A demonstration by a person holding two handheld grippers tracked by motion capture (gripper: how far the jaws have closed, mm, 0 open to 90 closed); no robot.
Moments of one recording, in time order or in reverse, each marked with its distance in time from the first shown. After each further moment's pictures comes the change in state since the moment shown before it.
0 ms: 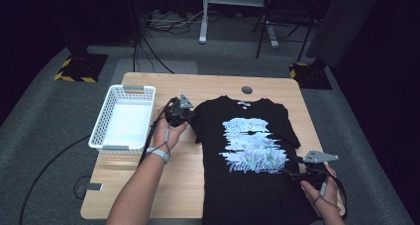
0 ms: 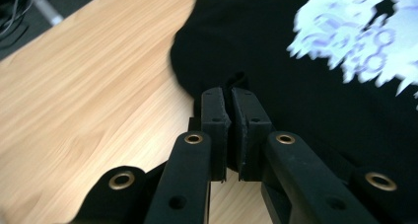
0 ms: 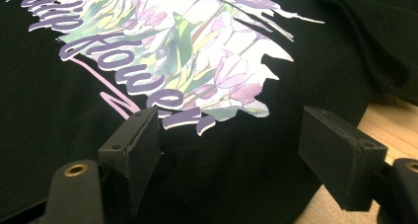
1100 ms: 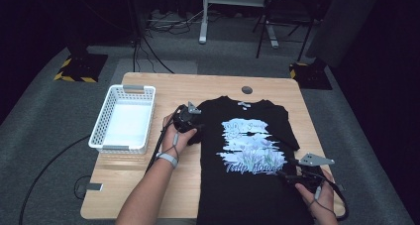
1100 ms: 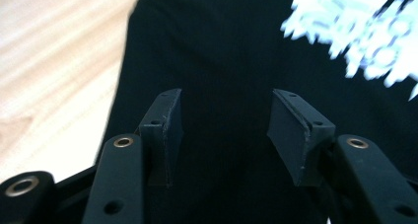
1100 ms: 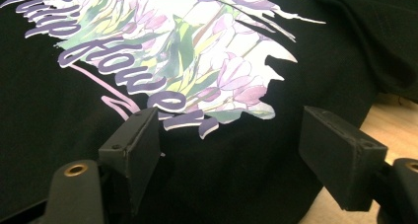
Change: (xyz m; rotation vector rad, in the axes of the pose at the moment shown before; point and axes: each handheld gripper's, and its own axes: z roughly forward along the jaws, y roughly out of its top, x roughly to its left) left arm -0.021 -0.008 0.048 0.072 -0.056 -0.046; right arm 0.023 0.002 0.002 0.001 -0.052 0.046
